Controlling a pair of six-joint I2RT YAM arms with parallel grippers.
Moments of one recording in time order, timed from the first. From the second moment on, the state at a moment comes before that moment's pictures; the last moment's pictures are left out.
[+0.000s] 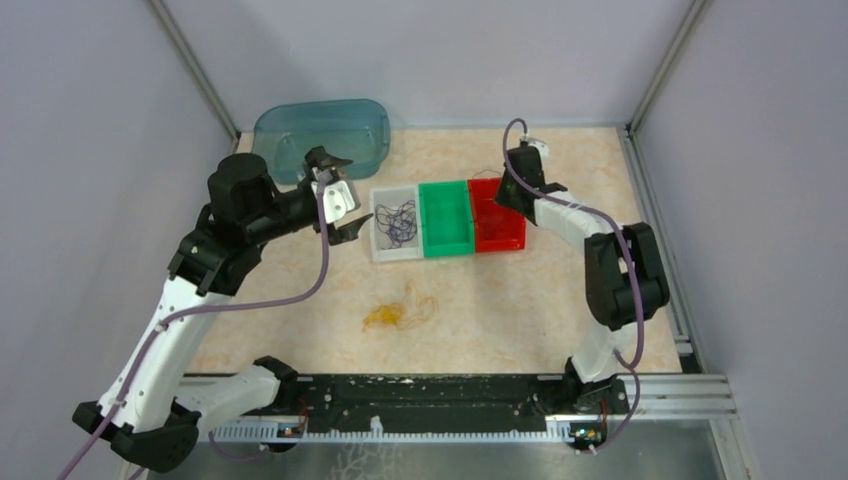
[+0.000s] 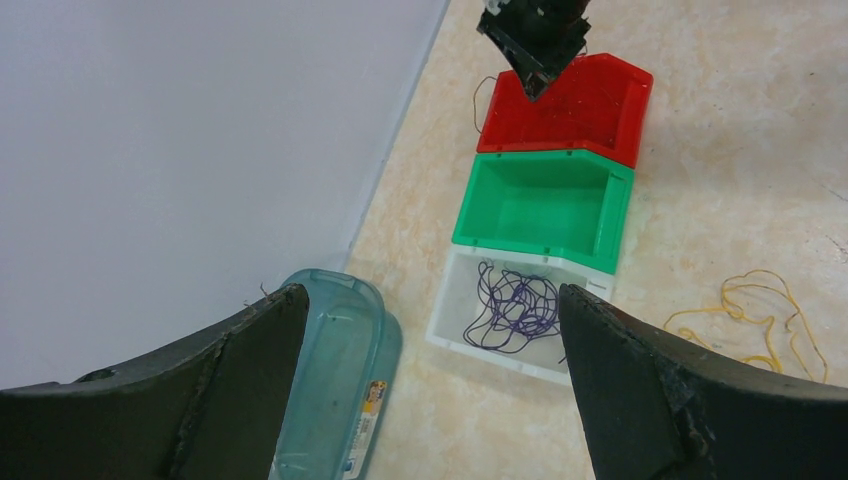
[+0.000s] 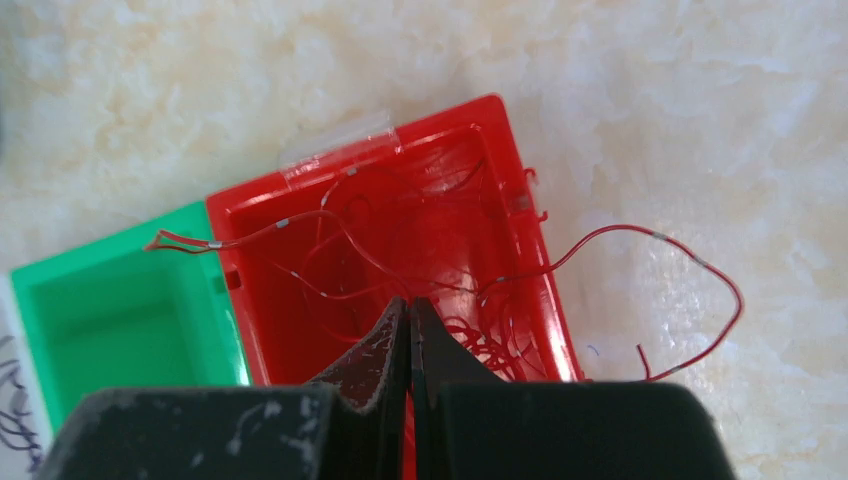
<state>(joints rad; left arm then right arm) -0.50 1.01 1.34 -0.57 0.46 0.75 0.30 1.72 1.17 -0.14 0.16 0.55</state>
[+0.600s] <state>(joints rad) -0.50 0.99 1.34 -0.55 0.48 0.75 0.38 1.88 1.26 -0.29 0.24 0.44</state>
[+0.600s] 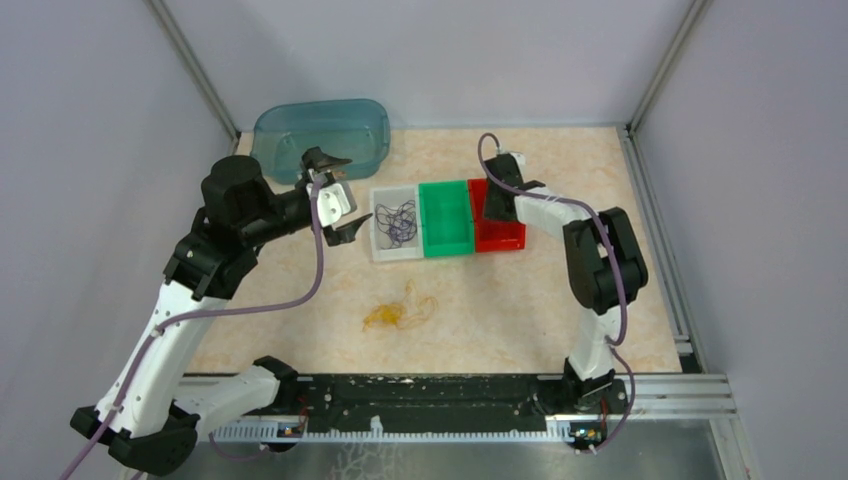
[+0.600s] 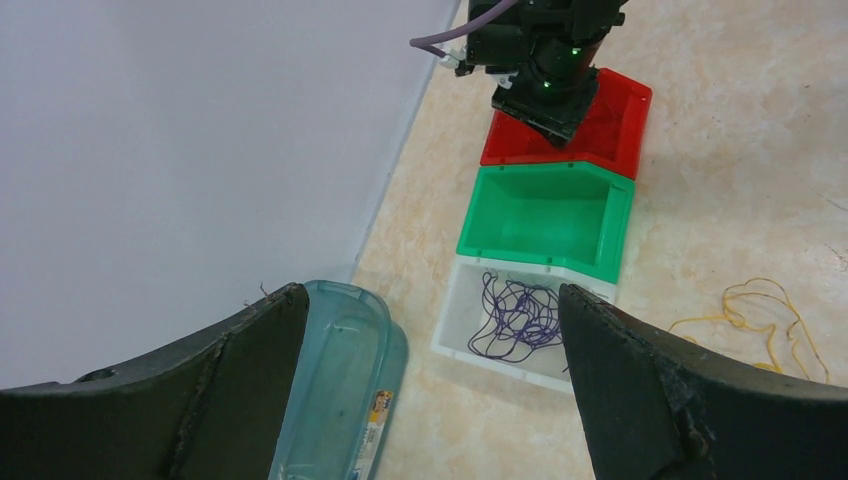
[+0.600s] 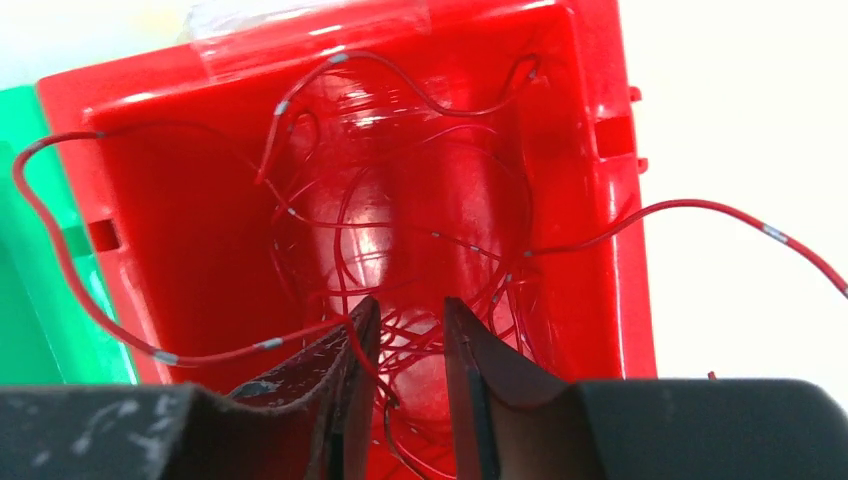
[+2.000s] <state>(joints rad) -0.50 0.99 1.34 -0.55 0.51 0.77 0.08 1.57 1.12 -0.28 -0.09 0.47</state>
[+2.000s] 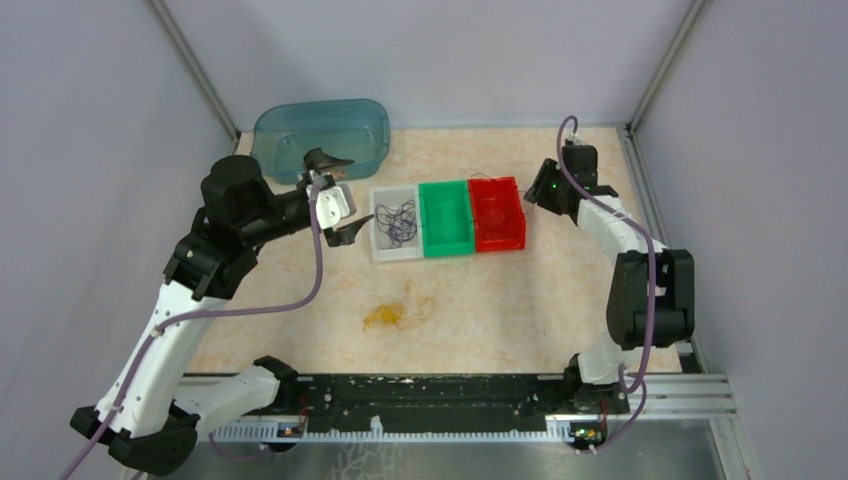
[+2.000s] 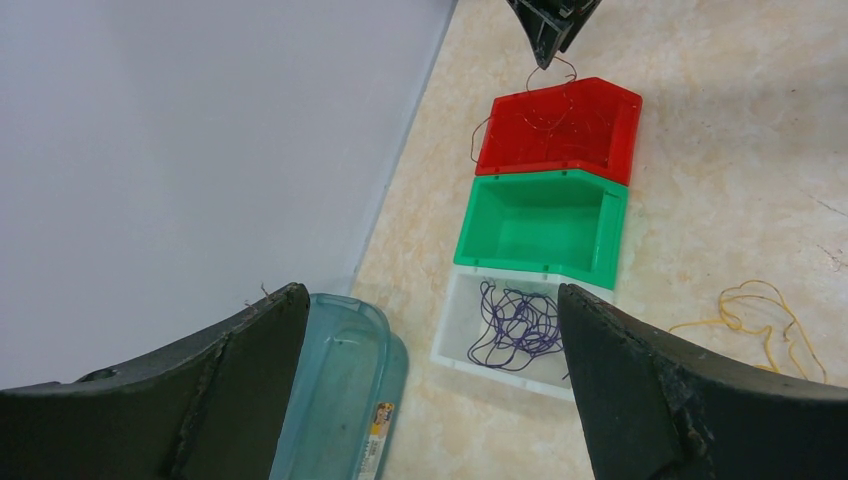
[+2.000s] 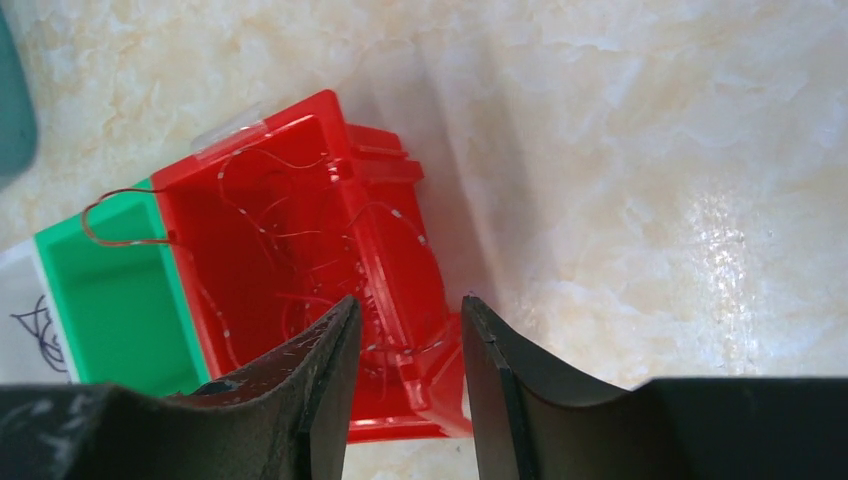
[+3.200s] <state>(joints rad) -0.50 0.99 1.38 -0.56 0.51 0.77 0.28 1.60 1.05 -0.06 0.02 0.29</state>
